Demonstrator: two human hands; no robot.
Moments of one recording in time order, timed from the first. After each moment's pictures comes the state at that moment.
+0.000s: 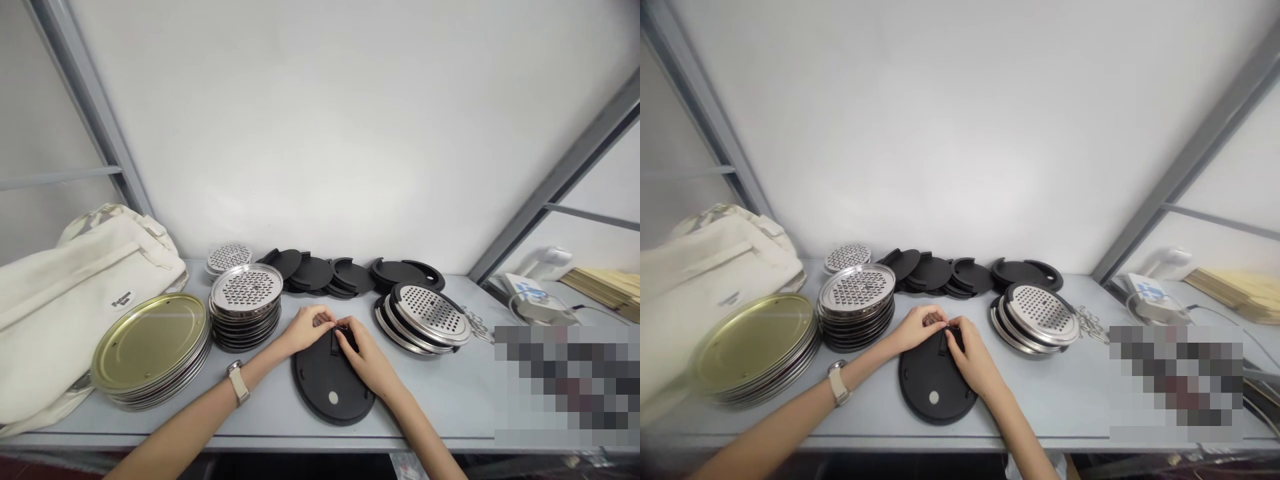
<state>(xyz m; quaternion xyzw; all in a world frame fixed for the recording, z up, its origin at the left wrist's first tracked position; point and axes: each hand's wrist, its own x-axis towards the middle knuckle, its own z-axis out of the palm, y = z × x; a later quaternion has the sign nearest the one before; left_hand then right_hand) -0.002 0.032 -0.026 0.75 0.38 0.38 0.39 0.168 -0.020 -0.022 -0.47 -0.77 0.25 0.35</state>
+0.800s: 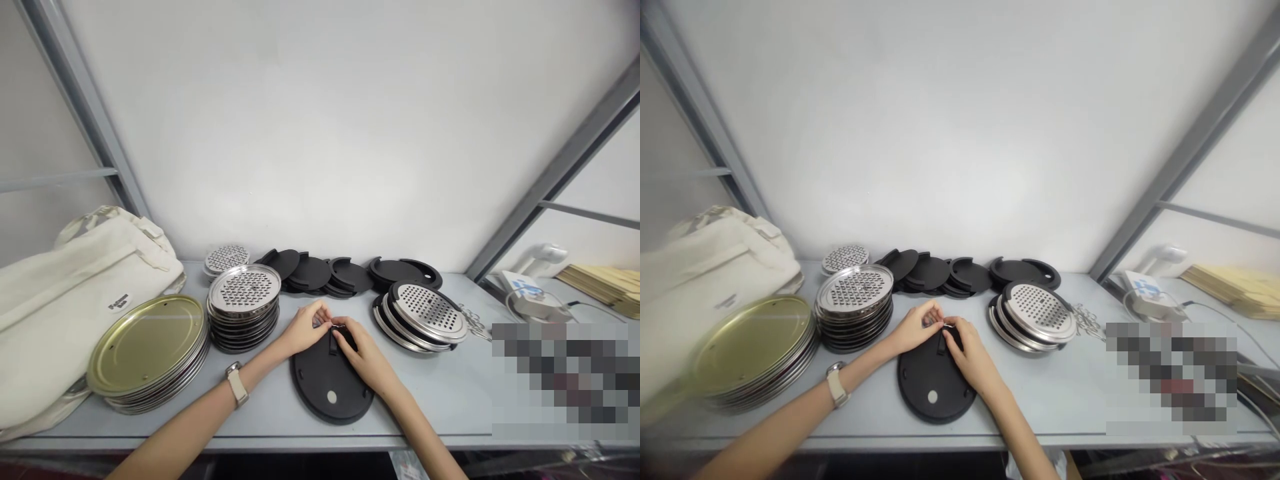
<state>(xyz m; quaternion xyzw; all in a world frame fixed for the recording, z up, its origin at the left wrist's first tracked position) -0.001 0.030 -0.029 0.74 0.36 0.41 0.39 0.170 -0.017 -0.026 -0.46 -0.78 0.24 0.36</state>
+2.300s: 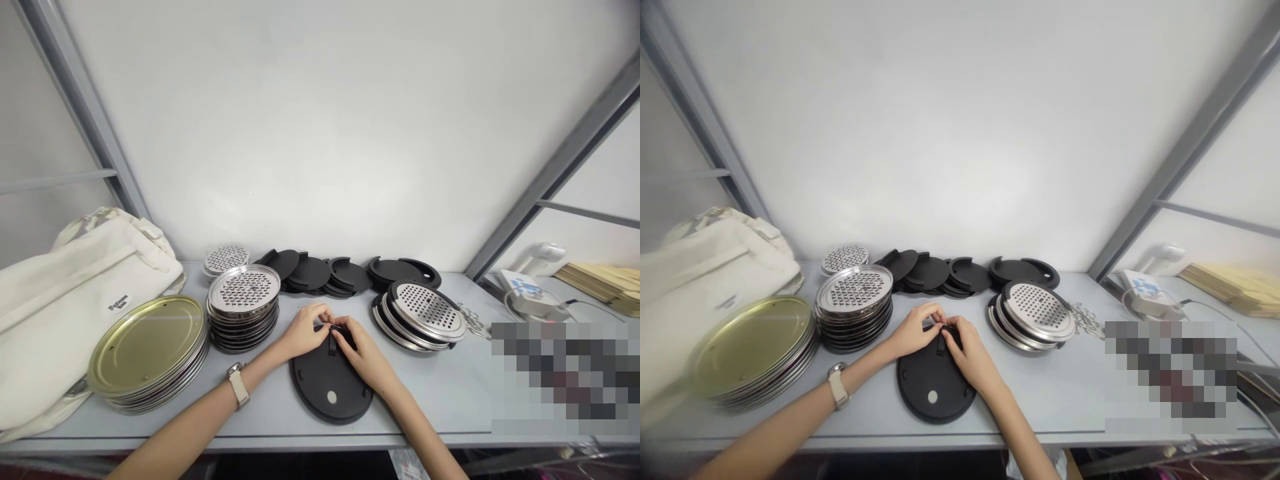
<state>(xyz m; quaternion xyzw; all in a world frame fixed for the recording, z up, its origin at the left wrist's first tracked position) 0.000 0.026 -0.025 0.80 0.34 0.41 0.27 0.170 -0.016 -0.026 -0.46 -0.77 0.26 0.36</state>
